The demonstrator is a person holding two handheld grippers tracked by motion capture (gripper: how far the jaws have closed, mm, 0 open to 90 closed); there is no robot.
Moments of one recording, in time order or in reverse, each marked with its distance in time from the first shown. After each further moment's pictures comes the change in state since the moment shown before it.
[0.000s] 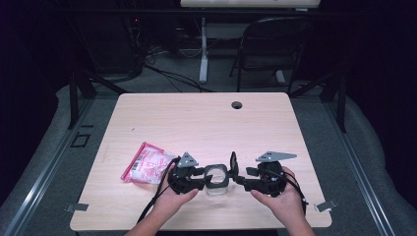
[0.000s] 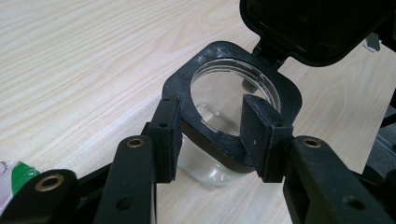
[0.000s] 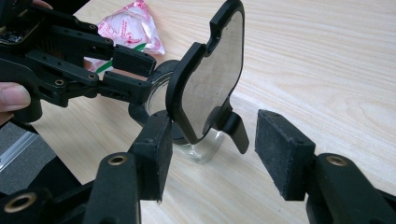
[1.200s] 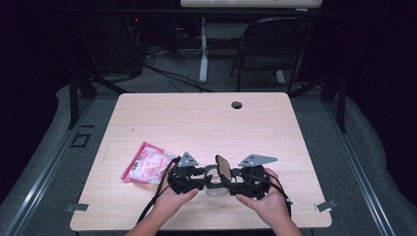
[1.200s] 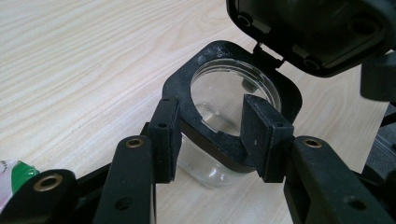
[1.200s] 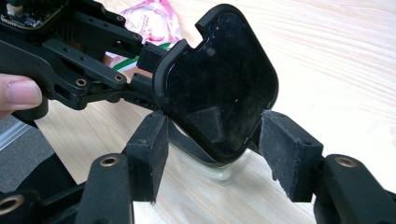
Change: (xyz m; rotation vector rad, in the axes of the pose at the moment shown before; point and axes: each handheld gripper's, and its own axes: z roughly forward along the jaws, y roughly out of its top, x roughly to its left) left arm 0.000 0.001 0.000 0.004 0.001 -0.003; right arm 0.026 0.001 0.028 -0.016 0.020 -0.094
